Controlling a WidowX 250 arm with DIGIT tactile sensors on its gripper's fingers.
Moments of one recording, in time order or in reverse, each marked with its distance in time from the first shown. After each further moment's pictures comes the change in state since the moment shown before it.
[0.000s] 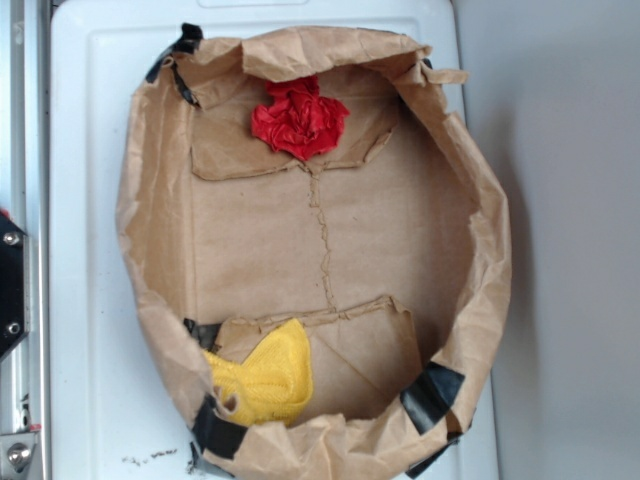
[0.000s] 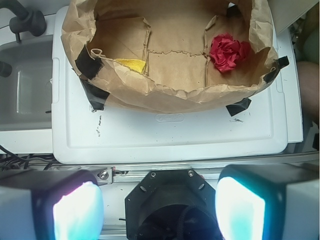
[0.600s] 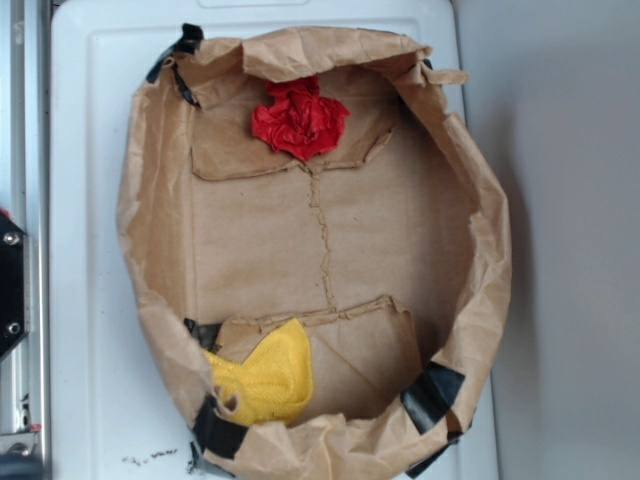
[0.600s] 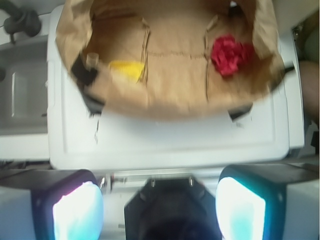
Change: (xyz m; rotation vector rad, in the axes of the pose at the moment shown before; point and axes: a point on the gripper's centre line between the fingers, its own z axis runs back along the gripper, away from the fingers) arm 0.042 -0.001 -0.020 0.027 0.075 0.022
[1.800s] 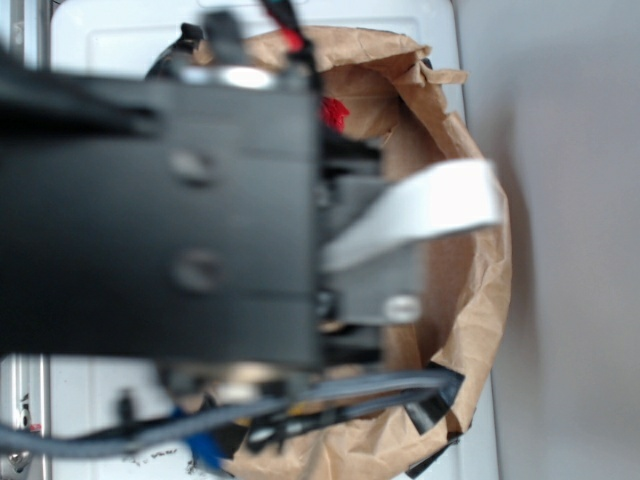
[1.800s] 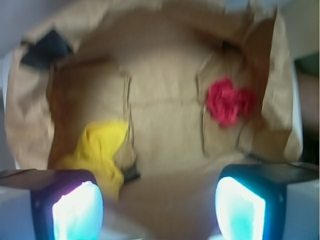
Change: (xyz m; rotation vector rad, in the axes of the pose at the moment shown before) arm 0.087 0.004 -0.030 0.090 -0.004 0.091
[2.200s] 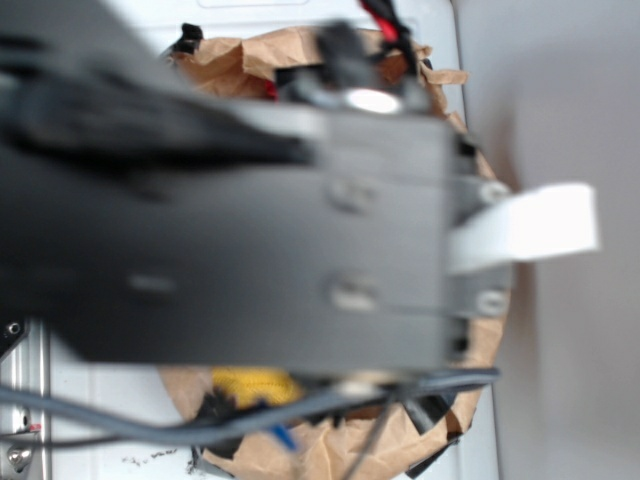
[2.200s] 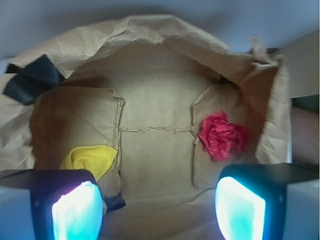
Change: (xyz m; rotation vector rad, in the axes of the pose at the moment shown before) arm 0.019 0.001 -0.018 0.045 0.016 -0.094
